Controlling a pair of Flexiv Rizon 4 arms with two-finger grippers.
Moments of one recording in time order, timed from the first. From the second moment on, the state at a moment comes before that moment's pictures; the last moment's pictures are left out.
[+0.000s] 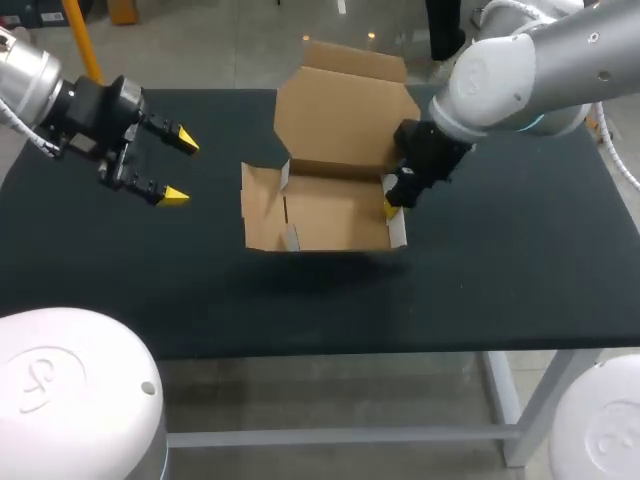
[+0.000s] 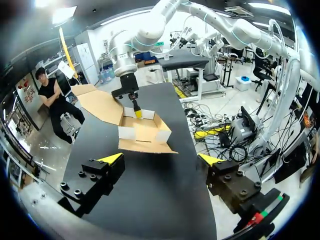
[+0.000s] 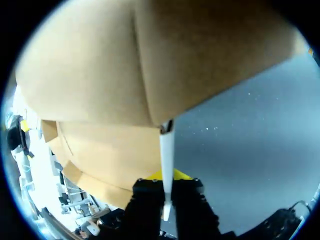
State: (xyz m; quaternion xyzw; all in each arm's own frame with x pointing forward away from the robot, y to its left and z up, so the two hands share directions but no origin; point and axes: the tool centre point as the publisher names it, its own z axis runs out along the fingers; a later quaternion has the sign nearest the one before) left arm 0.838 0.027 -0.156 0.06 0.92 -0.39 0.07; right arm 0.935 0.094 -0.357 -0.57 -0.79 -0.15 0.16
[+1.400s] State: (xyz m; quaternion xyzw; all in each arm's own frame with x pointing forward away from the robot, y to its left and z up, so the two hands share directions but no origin) left arm 0.837 0.027 -0.156 0.06 0.92 -0.39 0.07; right arm 0.882 0.089 -0.374 -0.67 -0.73 0.03 0.13
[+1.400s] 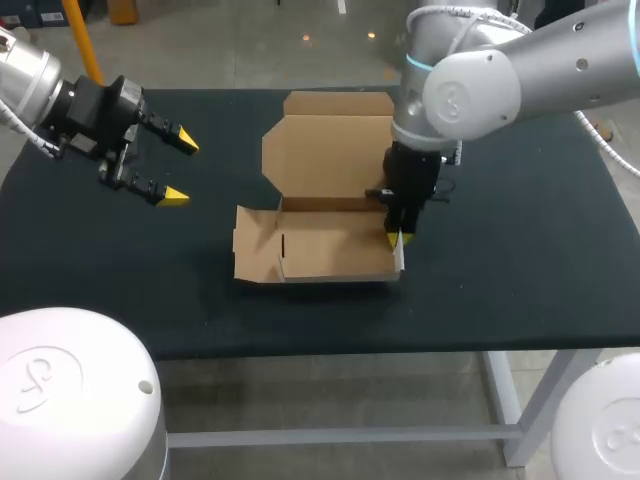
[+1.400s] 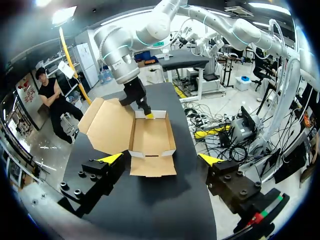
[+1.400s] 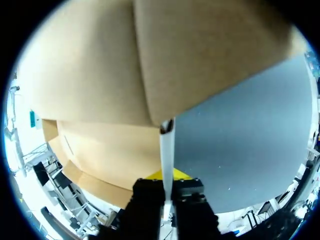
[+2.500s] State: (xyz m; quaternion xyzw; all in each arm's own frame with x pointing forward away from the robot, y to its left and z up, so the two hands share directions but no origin) left arm 0.837 0.027 -0.156 0.06 0.92 -0.39 0.07; right arm 0.883 0.097 -0.389 -0.67 -0.73 0.07 0.14
